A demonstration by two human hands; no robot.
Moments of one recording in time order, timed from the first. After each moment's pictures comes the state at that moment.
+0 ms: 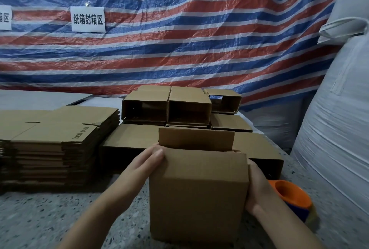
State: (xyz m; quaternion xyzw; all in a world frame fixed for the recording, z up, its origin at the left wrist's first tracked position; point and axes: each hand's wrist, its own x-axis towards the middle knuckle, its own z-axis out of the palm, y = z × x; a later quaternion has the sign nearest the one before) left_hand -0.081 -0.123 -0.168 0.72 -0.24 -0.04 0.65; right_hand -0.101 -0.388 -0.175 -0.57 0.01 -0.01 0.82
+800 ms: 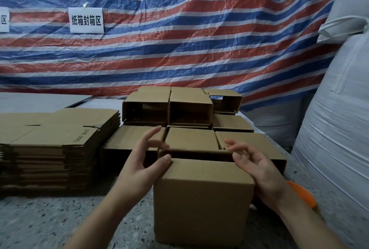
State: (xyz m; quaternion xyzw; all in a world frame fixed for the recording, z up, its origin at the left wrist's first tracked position) left_hand -0.077 -0.128 -0.165 0.73 -0.23 0.13 0.63; right_hand -0.105 -0.405 -0.161 -0.71 -0.12 -0.10 0.68
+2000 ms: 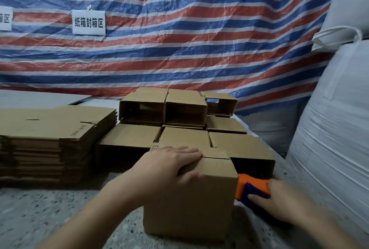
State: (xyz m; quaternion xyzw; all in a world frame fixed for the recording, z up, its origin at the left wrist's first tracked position) left_hand -0.104 -0.177 -0.123 0.91 -0.38 0.12 0.08; right_hand -0.107 -0.500 -0.212 -0.99 0.13 -0.02 0.01
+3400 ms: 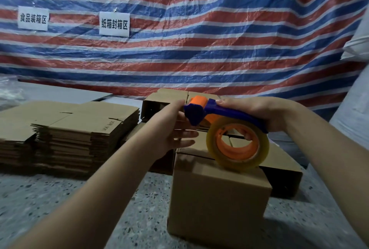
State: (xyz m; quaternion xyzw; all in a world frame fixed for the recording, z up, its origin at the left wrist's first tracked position) left_hand -0.078 -0.142 -0.075 0.64 -0.05 -0.08 0.77; right_hand -0.074 -0.348 -0.003 -0.91 -0.04 0.11 0.40
